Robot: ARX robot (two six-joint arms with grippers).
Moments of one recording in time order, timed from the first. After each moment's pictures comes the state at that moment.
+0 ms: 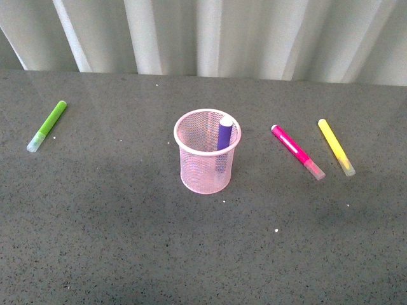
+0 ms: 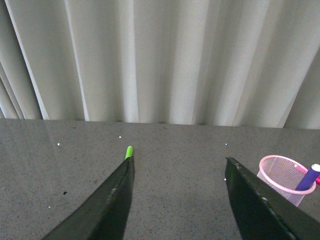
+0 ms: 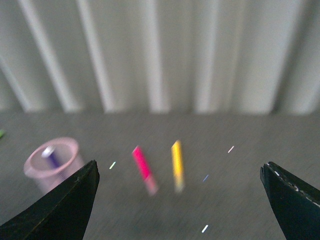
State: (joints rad) left arm 0.00 0.00 0.01 0.00 0.00 -0.01; right arm 0.00 0.06 0.07 -0.12 -0.11 0.05
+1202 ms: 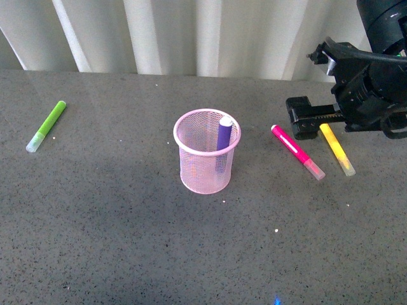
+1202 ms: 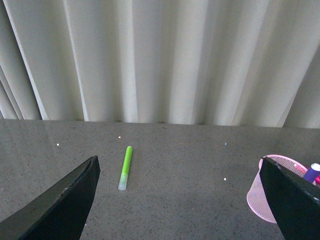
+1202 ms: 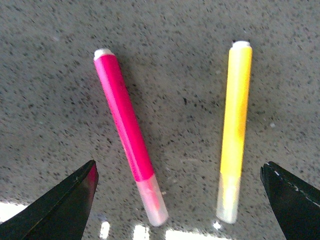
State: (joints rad) left arm 0.00 0.00 0.01 0.00 0.00 -0.01; right arm 0.17 2.14 1.23 -0.14 0.01 -0.01
